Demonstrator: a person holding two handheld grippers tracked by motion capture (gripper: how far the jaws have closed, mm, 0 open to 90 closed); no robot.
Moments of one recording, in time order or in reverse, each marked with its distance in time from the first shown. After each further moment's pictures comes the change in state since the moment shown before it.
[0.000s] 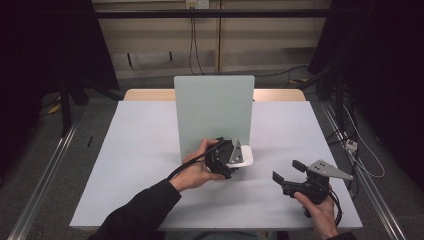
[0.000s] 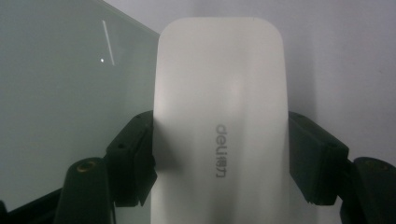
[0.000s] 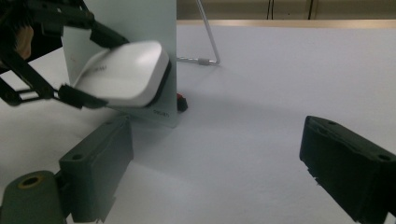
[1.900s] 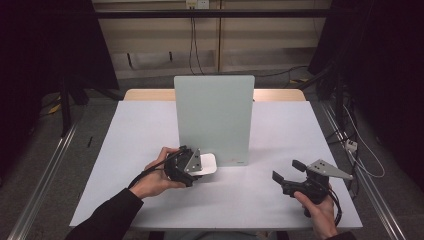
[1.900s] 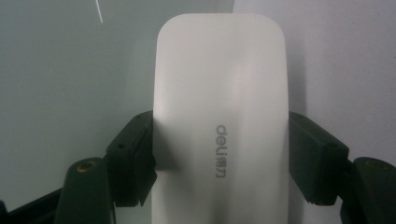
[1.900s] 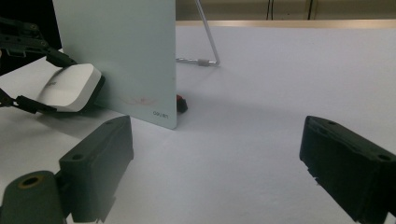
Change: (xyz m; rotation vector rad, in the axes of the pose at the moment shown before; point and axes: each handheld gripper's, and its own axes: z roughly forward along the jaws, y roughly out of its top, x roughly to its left) left arm 0.000 -0.099 -0.044 0.016 -0.007 -0.057; right arm 0.000 0.001 0.001 -0.001 -0.001 0.005
